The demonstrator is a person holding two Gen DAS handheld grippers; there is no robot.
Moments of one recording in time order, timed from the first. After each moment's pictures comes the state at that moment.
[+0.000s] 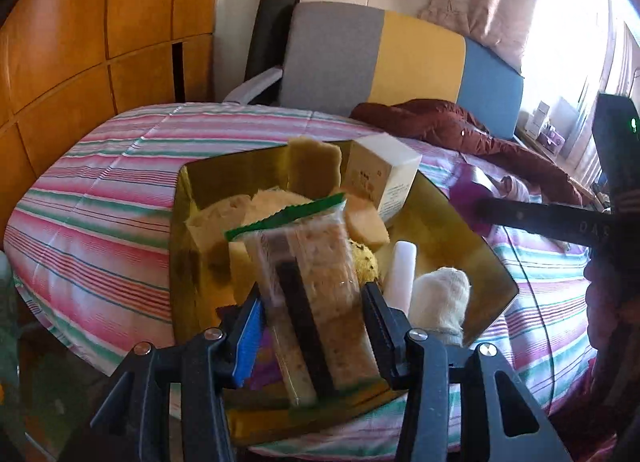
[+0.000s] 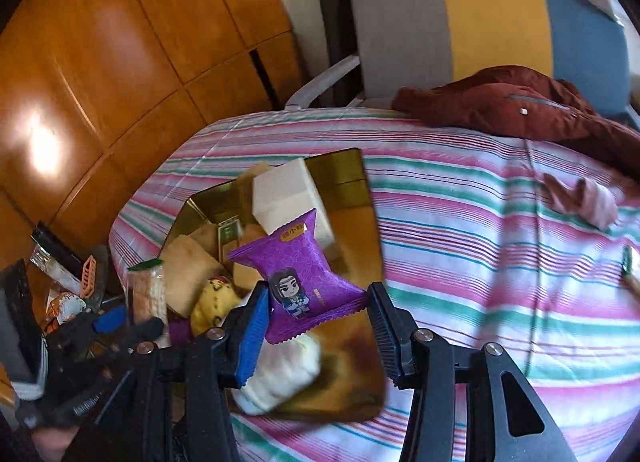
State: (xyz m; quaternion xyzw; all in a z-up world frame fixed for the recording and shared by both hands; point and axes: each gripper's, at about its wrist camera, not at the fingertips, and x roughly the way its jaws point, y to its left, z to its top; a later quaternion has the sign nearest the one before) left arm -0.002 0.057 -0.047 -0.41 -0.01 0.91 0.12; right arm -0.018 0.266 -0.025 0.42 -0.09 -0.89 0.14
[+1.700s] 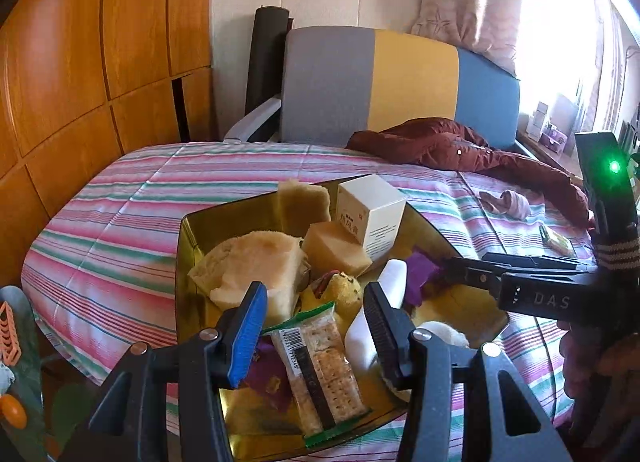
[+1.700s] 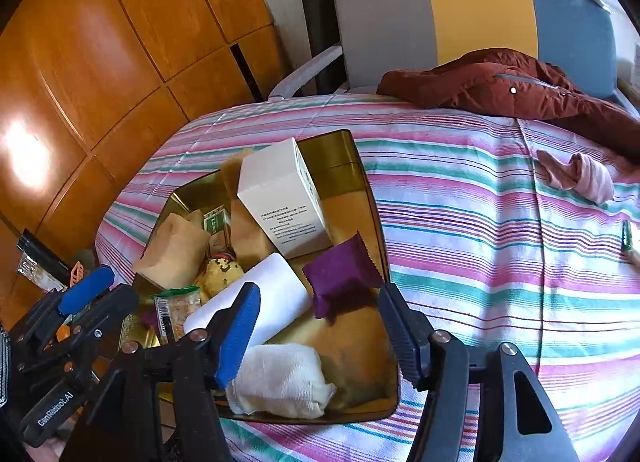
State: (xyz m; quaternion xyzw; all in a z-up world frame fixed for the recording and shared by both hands) left arm 0.006 0.076 -0.011 -0.35 0.02 0.93 0.11; right arm -0.013 0.264 -0.038 0.44 -0.10 -0.89 0.11
